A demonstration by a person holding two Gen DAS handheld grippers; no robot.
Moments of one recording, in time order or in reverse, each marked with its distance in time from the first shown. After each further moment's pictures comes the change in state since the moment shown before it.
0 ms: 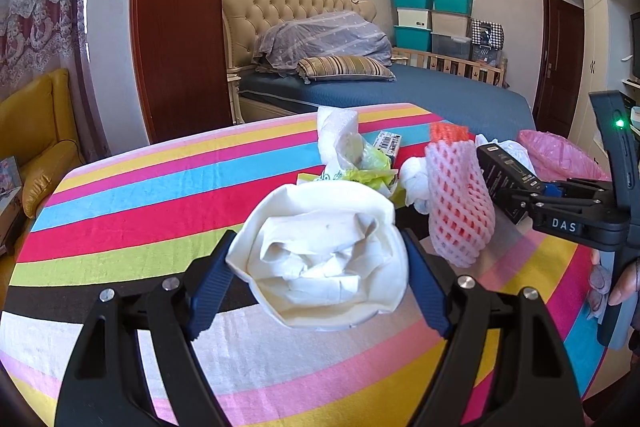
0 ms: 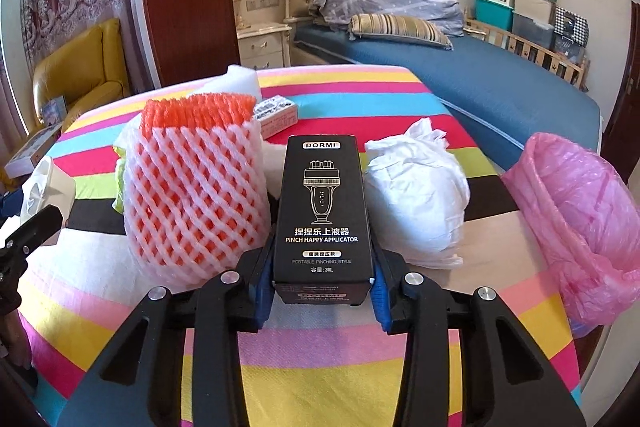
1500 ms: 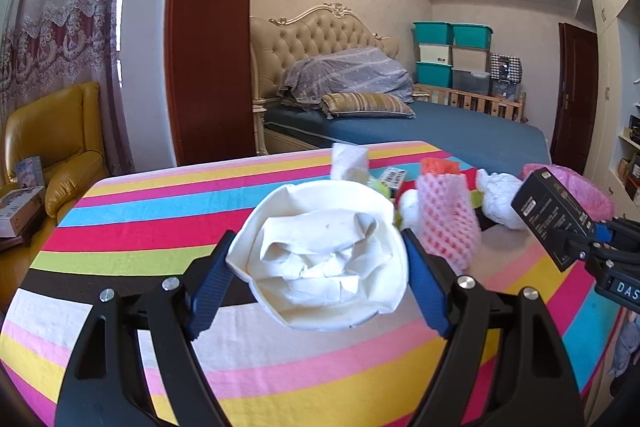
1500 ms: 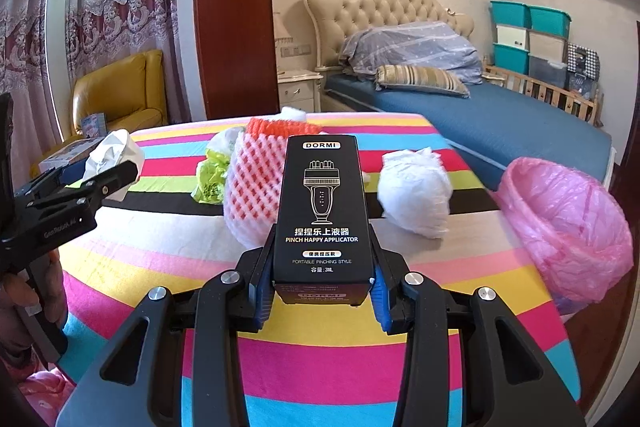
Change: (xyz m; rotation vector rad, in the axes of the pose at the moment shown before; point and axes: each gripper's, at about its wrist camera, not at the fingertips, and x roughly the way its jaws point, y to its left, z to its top) left arm -0.043 -0.013 -0.005 -0.051 -0.139 0.074; right arm -0.110 0.012 -0.057 -0.050 -0.196 0.084
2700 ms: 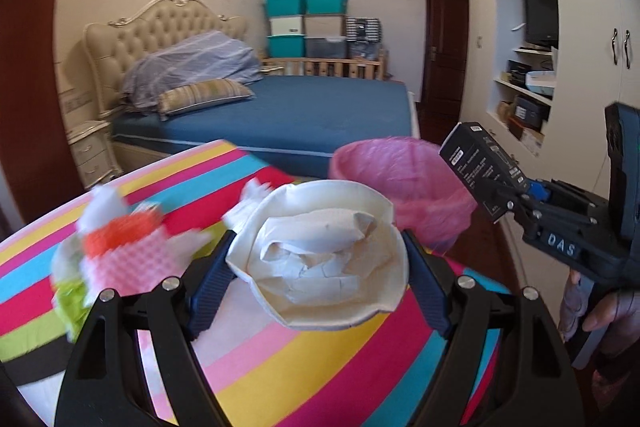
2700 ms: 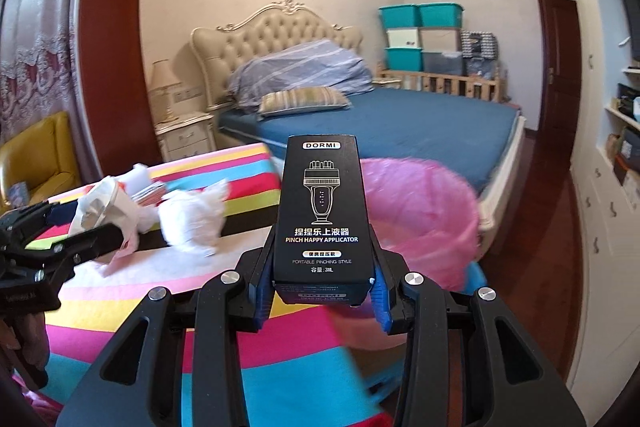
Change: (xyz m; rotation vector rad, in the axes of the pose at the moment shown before) left arm 0.049 -0.199 0.039 0.226 0.092 -0.492; right arm -0.068 -0.177 -0.010 0.195 -0.100 -0.333
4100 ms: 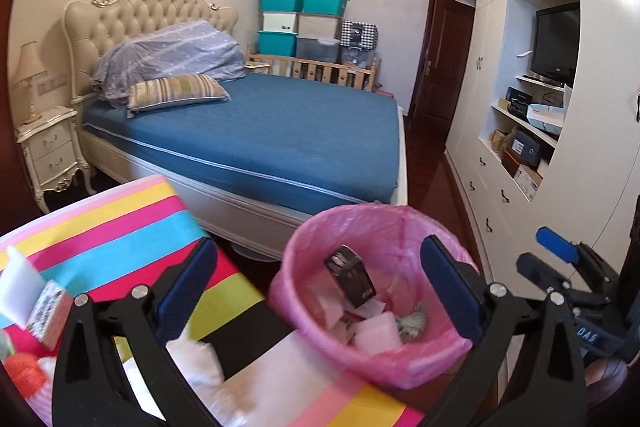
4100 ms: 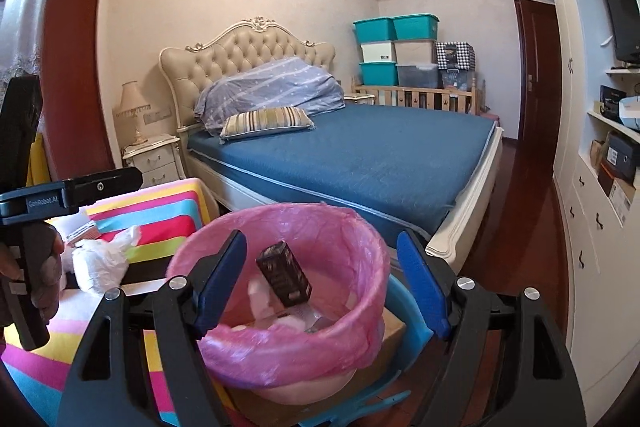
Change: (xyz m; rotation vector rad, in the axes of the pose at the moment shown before) left arm 0.118 -0.017 0.092 -0.104 -0.002 -0.063; right arm 0.037 -0.092 0.026 0.021 -0.058 -0.044
